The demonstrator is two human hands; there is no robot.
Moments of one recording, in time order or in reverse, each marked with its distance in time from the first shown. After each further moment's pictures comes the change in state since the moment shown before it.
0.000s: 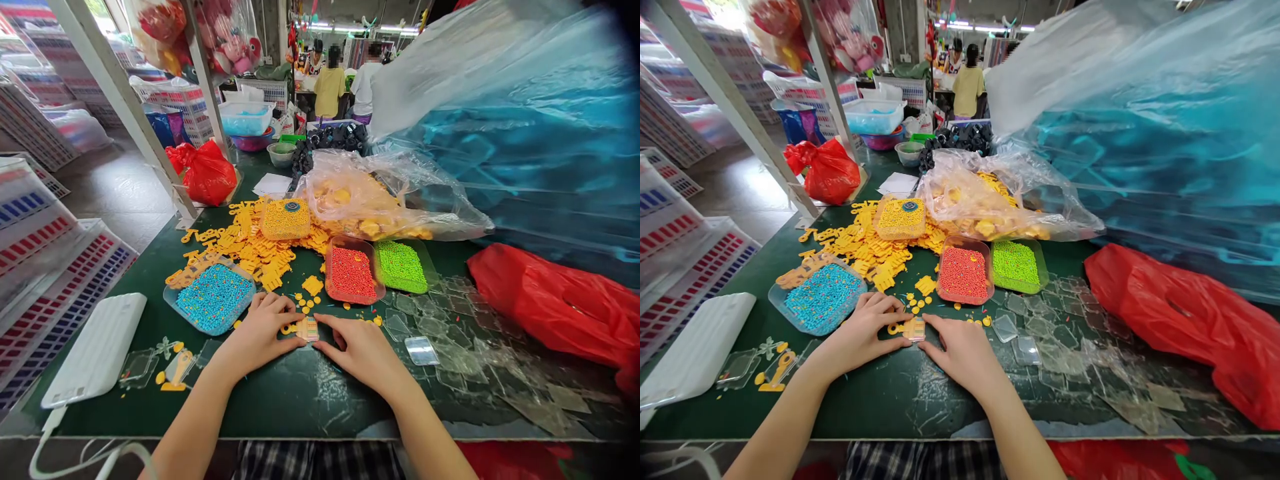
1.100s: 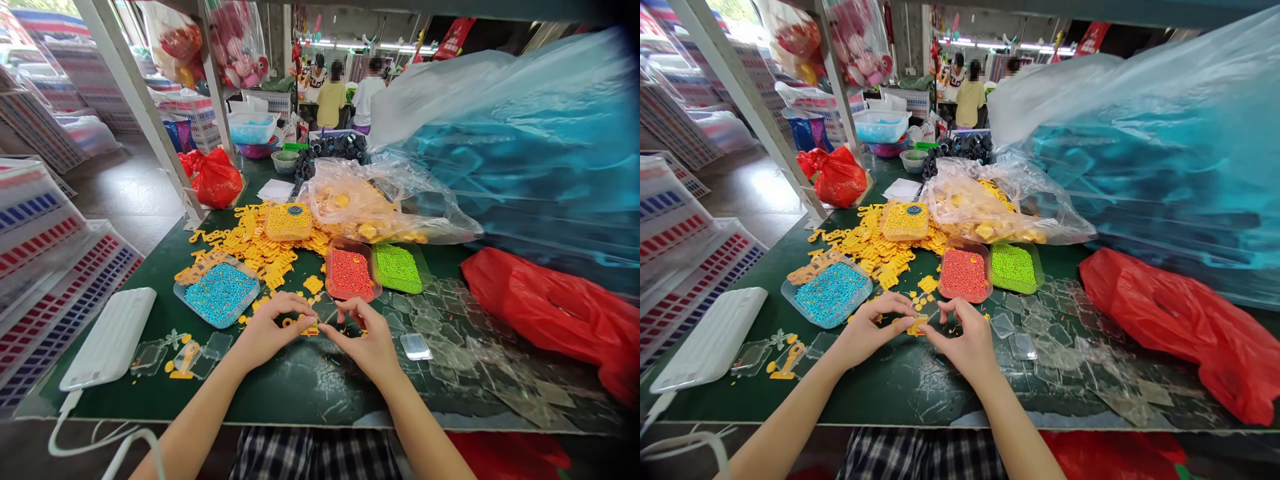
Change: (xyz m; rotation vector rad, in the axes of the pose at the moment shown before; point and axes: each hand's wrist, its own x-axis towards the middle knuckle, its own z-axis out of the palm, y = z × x) left_hand -0.002 0.019 0.005 -0.692 0.328 -0.022; right_hand -0.004 0.004 0.015 0.357 0.591 -0.077
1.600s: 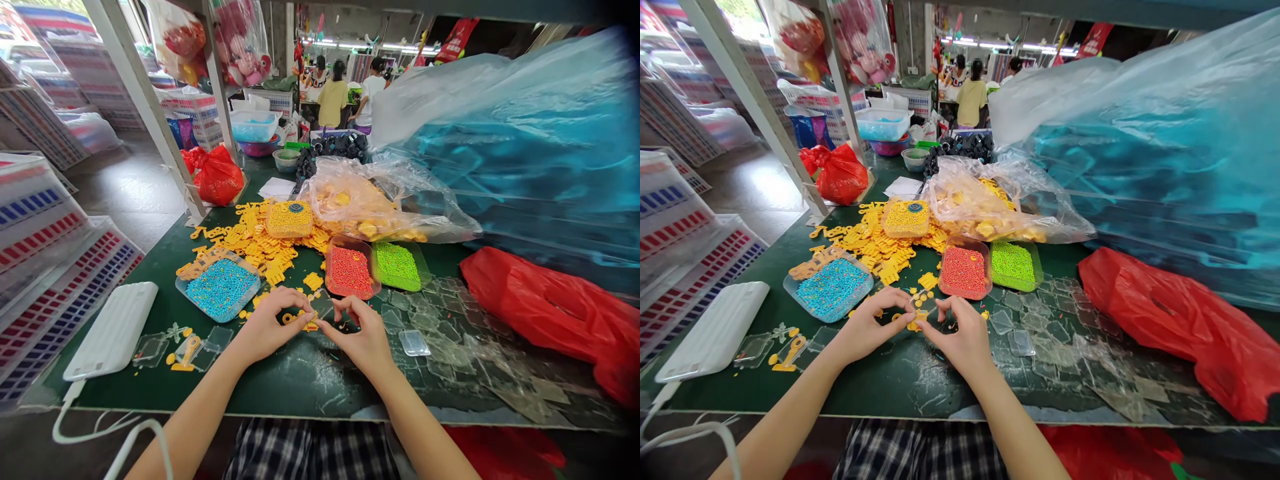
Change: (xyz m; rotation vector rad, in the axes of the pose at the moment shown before) left_hand -0.002 0.000 0.000 0.143 0.014 0.099; right_hand 0.000 -0.004 0.003 0.017 -0.011 -0.014
